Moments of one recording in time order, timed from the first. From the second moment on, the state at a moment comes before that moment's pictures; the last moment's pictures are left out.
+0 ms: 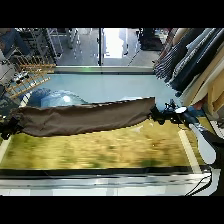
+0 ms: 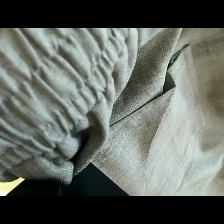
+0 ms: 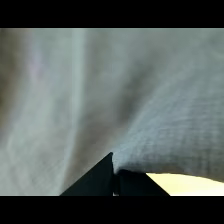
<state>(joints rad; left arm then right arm) 0.67 -1.82 1.44 1.04 -0.98 -1.56 -0.21 -1.77 1.31 -0.68 0.82 1.48</state>
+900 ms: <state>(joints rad) 0.73 -1.72 1.50 1.58 -1.36 -1.18 -0.20 -1.41 1.03 -1.26 1.51 1.35</state>
